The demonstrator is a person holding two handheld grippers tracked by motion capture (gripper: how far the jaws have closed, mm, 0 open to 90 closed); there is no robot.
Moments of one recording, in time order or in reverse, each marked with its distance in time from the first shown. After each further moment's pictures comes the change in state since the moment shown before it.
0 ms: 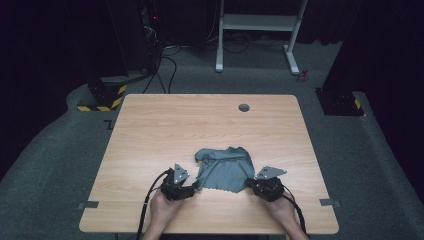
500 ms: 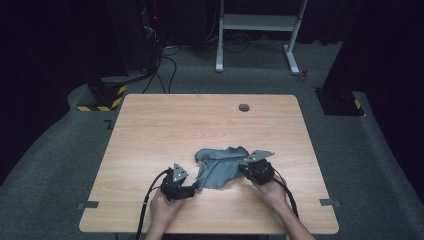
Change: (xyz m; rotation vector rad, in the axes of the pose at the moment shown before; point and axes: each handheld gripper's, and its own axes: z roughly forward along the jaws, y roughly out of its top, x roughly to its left) left arm -0.002 0.000 0.000 -0.001 -0.003 0.008; right arm -0.011 0.057 0.021 0.063 -0.022 -0.008
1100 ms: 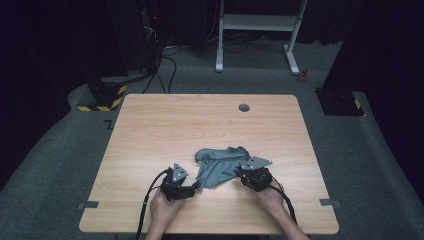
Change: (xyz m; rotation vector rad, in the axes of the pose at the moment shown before) left arm 0.000 0.000 0.000 0.001 0.000 0.004; right arm 0.021 -0.013 -0.002 -0.073 -0.047 -0.061
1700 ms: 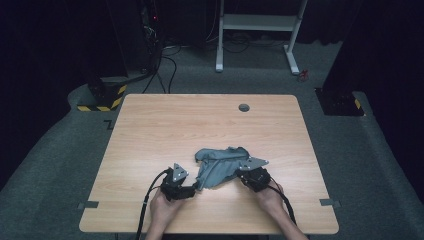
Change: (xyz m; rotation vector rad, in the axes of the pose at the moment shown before) left arm 0.000 0.000 0.000 -0.001 -0.002 0.000; right arm 0.001 -0.001 0.000 0.049 0.001 -0.003
